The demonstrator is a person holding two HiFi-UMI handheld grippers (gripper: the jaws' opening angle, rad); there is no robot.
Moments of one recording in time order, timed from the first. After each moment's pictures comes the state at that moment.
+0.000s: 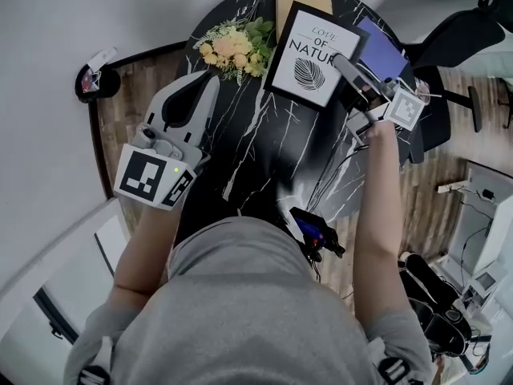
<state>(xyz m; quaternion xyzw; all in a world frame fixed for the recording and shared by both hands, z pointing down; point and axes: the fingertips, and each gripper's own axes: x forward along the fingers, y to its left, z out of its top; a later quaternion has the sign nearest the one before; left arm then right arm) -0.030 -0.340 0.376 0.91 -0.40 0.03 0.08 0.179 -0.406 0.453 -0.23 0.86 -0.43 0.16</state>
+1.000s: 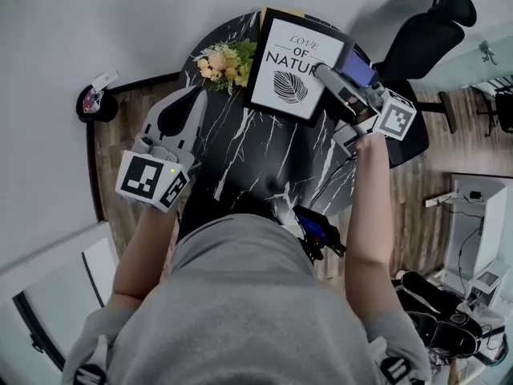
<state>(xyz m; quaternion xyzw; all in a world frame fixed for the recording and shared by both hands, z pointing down) -0.043 -0.271 0.333 0.91 -0.42 0.01 0.03 0.153 -0.321 0.325 -0.18 0.91 -0.32 0.16</state>
